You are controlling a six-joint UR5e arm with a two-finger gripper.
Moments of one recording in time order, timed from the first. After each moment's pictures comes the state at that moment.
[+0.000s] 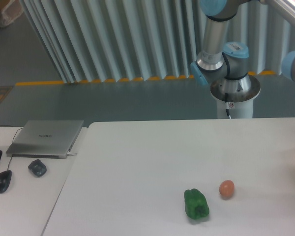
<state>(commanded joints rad) 2.70 -1.98 -1.42 -1.04 1.62 1.58</state>
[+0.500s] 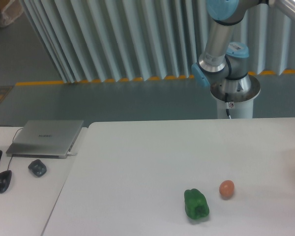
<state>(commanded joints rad) 2.73 -2.00 -1.43 -1.01 1.62 1.57</state>
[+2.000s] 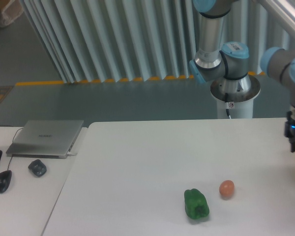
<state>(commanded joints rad) 2.48 -1.85 -1.49 -1.33 1.58 1.54</state>
